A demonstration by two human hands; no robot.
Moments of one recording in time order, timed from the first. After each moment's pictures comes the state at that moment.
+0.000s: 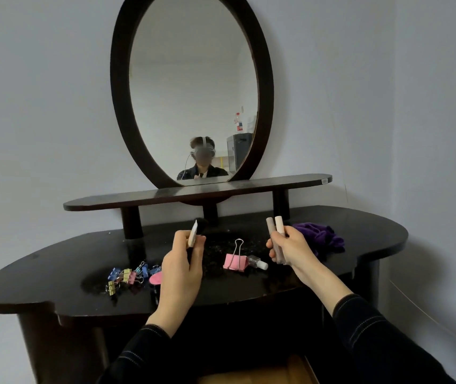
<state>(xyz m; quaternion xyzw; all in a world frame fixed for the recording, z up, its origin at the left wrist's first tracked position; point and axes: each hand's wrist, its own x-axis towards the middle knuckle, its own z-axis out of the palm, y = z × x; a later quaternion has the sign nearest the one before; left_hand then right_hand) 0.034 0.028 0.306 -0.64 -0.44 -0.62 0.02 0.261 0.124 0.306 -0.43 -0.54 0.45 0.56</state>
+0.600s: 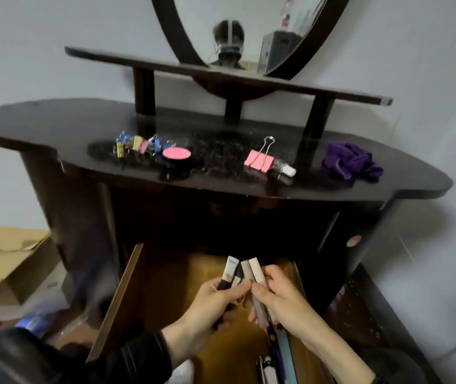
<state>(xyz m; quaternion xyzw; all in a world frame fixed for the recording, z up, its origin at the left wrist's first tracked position) 0.075 -0.066 0.102 -0.43 -0.43 -0.48 -0.63 0.248 -0.034 0.133 -0.44 -0.70 0.50 0.27</state>
